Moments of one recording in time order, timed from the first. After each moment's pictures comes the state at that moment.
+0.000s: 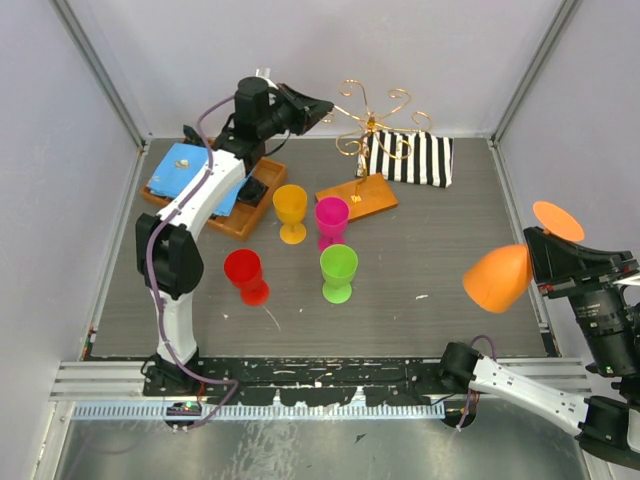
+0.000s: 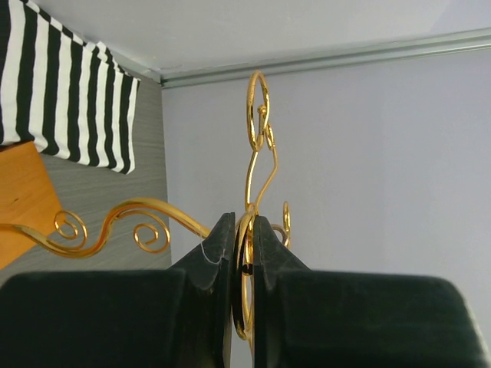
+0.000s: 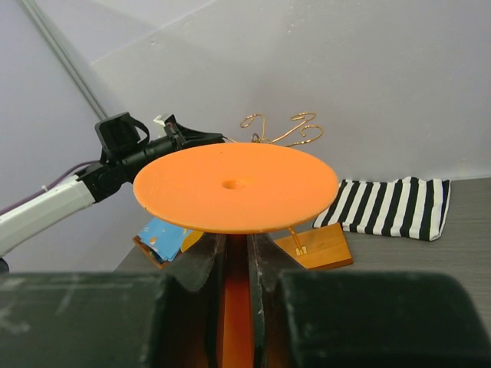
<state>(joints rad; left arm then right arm) -0.43 2.01 1.93 -0.03 0.32 -1.30 1.04 0.27 1.28 -0.61 0.72 0.16</state>
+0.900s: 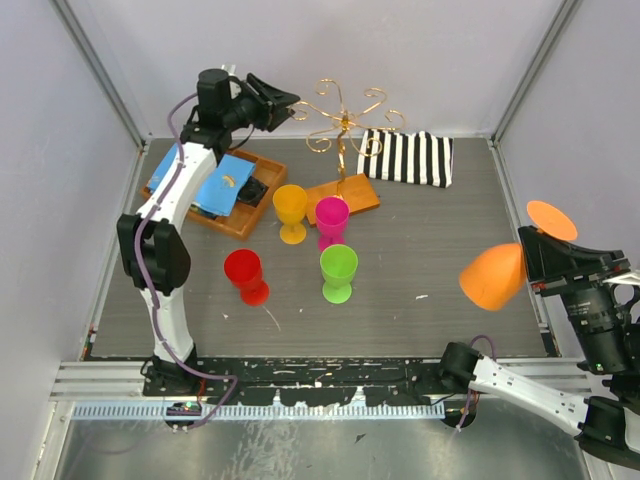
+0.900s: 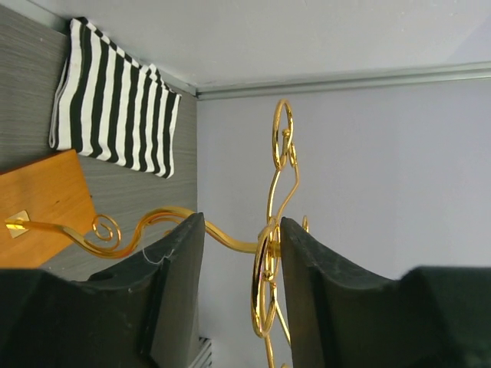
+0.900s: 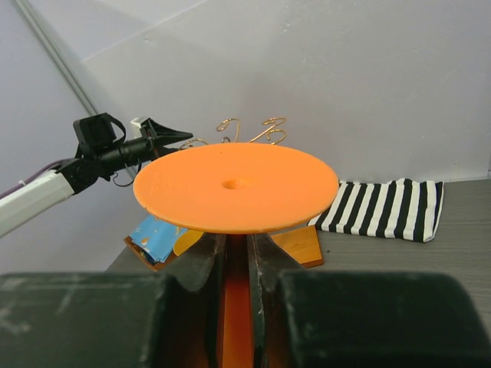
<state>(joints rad) -0.27 1.99 1.95 -0.14 0.48 -1.24 1.04 0.26 1.24 -0.57 0.74 0.13</state>
